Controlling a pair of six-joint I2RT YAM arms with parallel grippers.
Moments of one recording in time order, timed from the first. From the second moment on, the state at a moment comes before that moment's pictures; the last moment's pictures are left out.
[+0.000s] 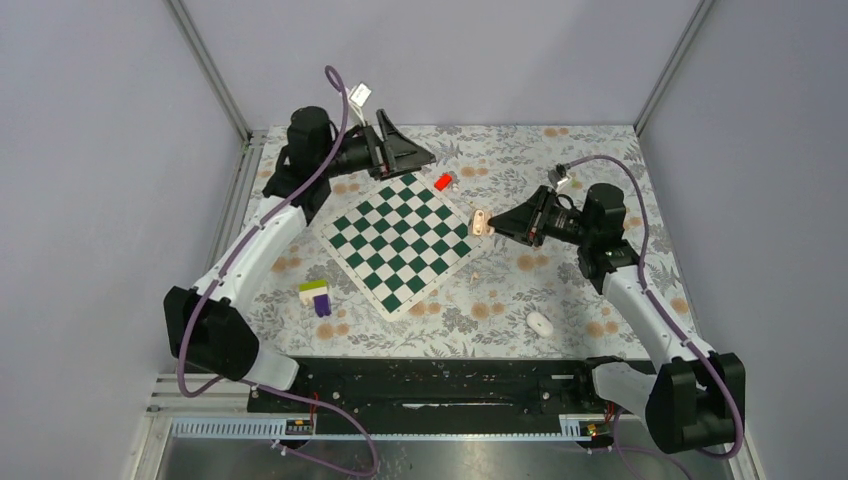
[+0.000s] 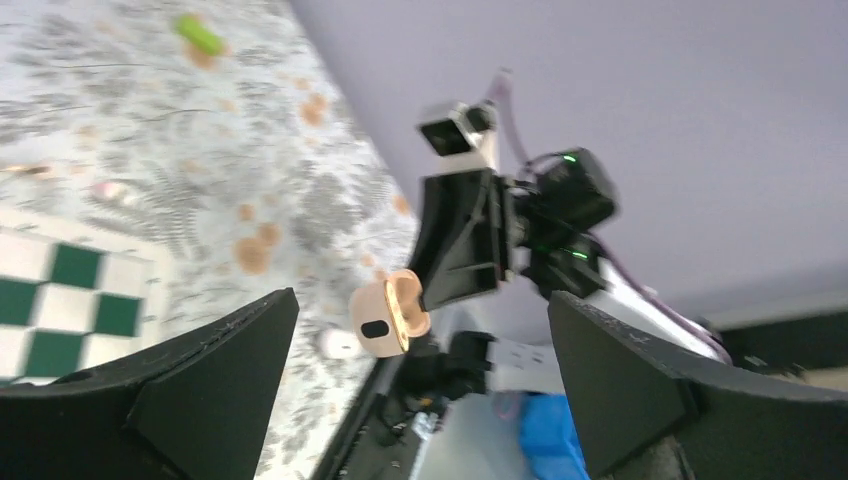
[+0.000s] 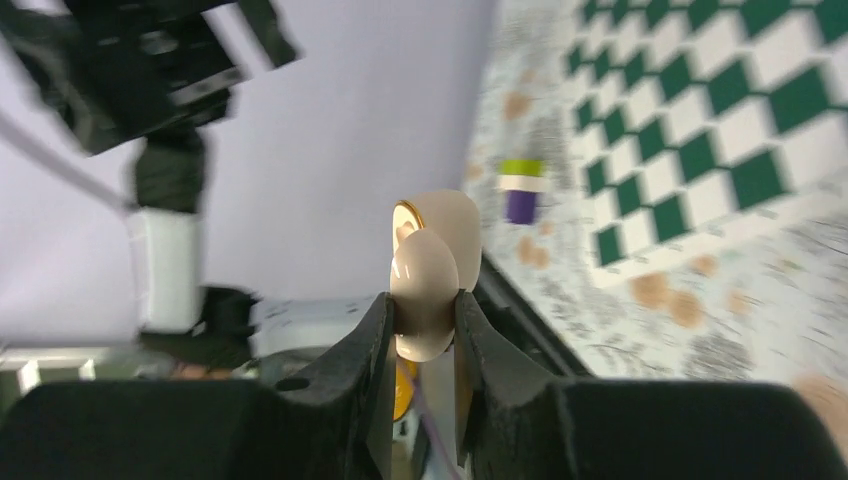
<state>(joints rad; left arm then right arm) -0.32 1.45 1.31 0.11 0.92 -0.96 0.16 1.13 0.70 0.30 -0.97 1.20</state>
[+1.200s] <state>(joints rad) -0.95 2.00 1.59 -0.68 -0.12 -0.55 0.15 0.90 0.67 -0.65 -0.19 0.66</state>
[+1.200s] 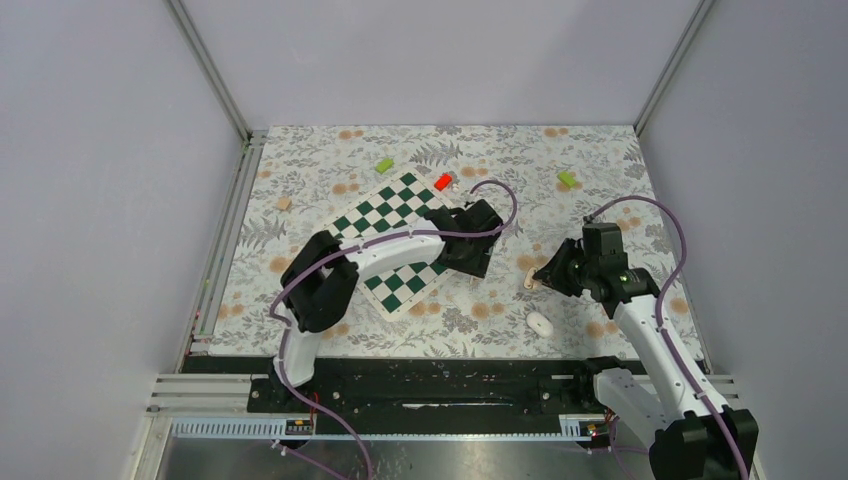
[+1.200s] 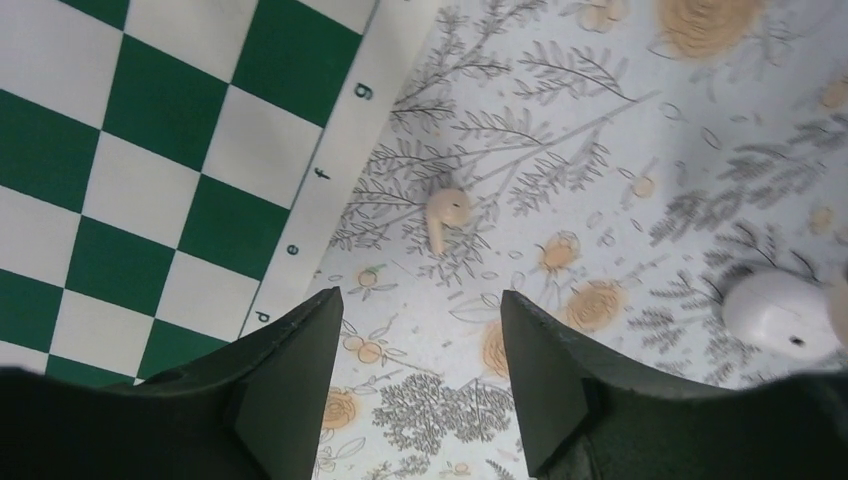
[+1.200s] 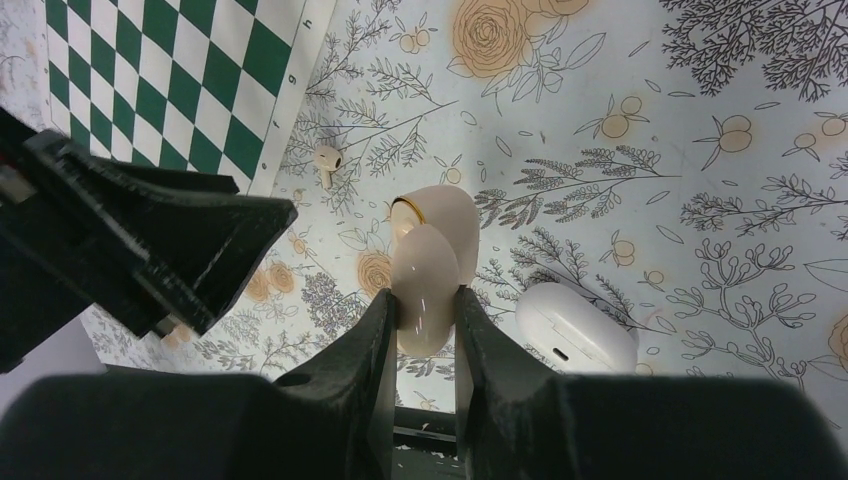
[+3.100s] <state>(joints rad) -1.00 2.20 1.72 -0.71 -0.26 -0.66 0.15 0.89 0.65 -0.64 -0.25 0.66</state>
